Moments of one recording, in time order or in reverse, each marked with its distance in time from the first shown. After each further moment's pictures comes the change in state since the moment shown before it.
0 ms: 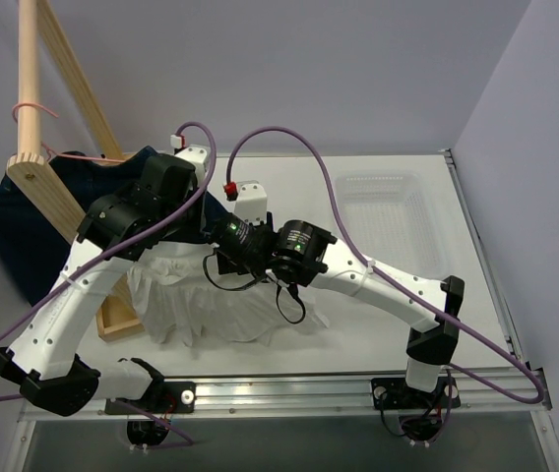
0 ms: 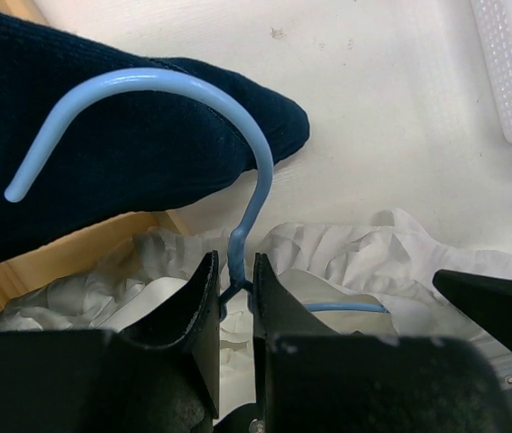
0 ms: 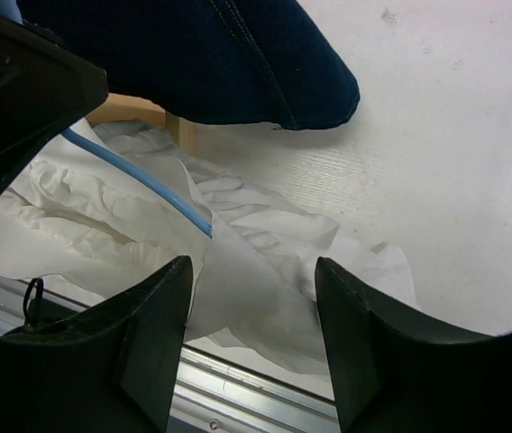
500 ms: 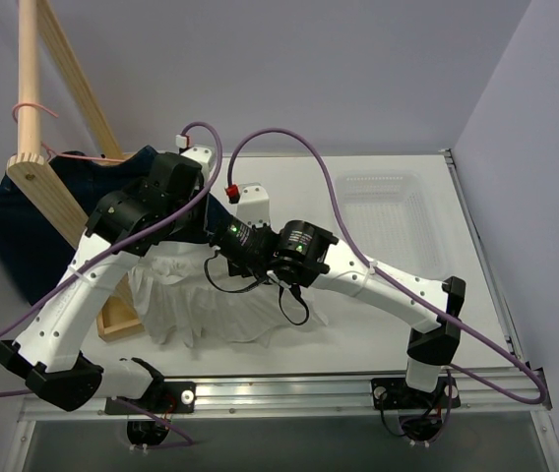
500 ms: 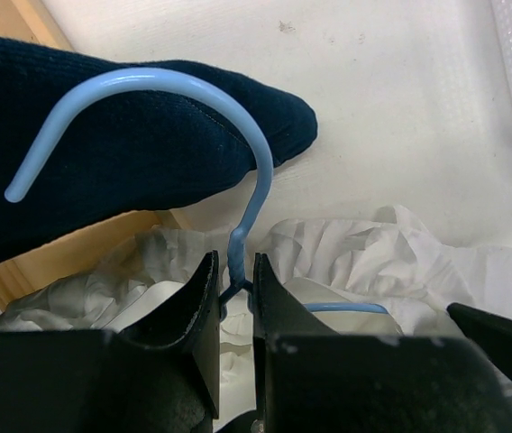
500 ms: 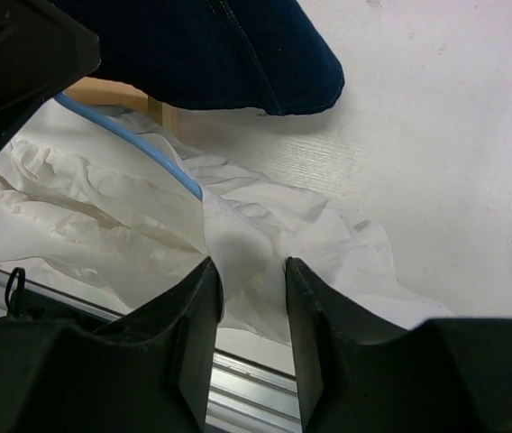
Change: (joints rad) left arm -0.002 0.031 0.000 0.000 -0.018 -0.004; right arm 0.005 -0.004 0.009 -0.056 0.004 0.006
